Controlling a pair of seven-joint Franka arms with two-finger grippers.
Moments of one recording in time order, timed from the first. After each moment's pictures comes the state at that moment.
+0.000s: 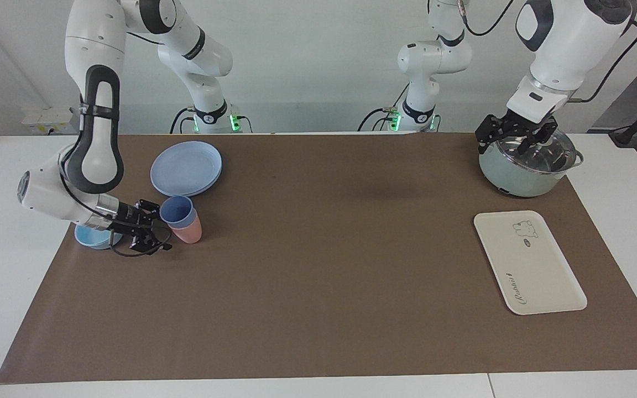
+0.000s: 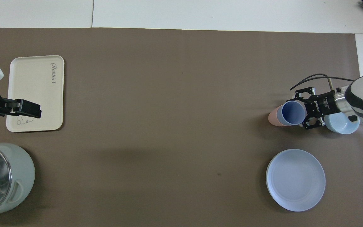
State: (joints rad) left arm 0.01 -0.07 -0.08 -1.71 0.00 1.61 0.04; right arm -0.30 0.41 0.04 -1.87 0.61 1.89 0.83
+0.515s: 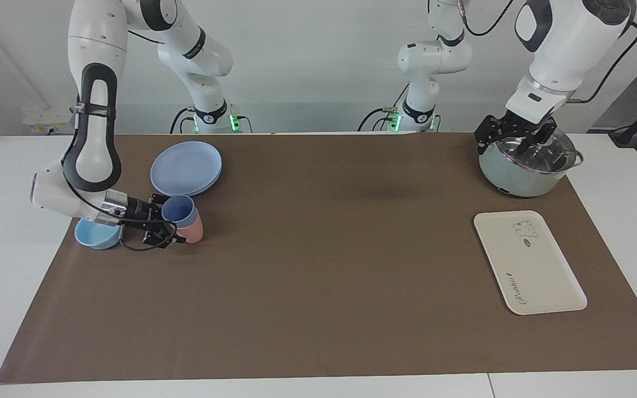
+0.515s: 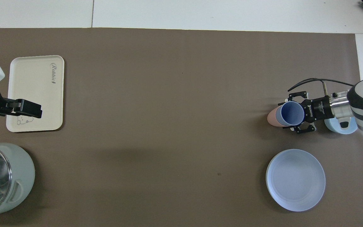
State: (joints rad) left arm 0.00 -0.07 -0.08 -1.72 0.00 1.61 0.04; right arm -0.30 0.38 0.04 -1.94 0.78 1.84 0.78
